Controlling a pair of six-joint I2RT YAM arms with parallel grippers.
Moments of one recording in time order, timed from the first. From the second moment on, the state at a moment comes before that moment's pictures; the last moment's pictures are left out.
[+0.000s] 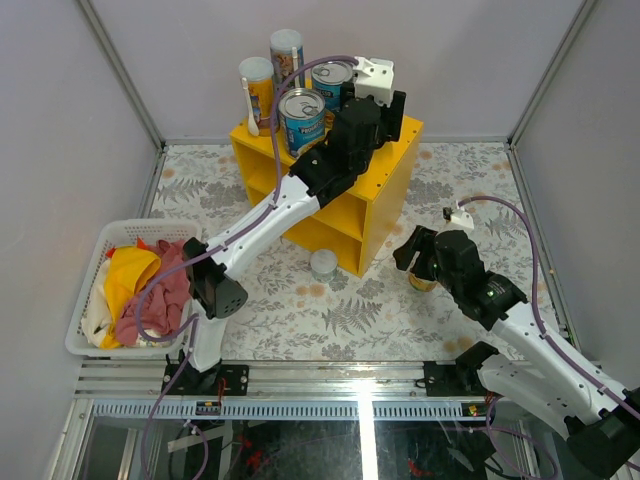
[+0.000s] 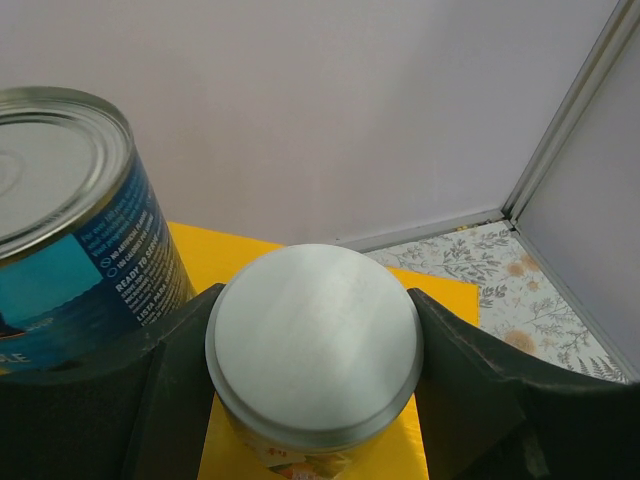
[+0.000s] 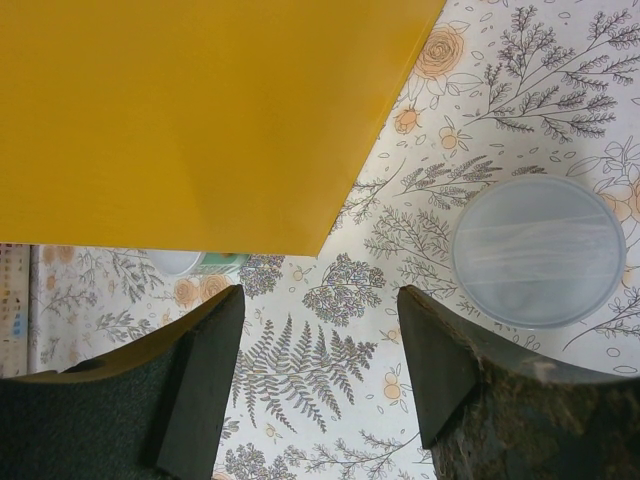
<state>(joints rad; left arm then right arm) -0.81 2.01 2.23 -0.22 -0.54 -0.07 0.59 0.80 0.68 -0.45 0.22 0.72</state>
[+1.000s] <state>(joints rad) -0.77 2.03 2.23 -0.21 -0.56 -0.11 0.57 0.78 0.67 -0.45 0.22 0.72</state>
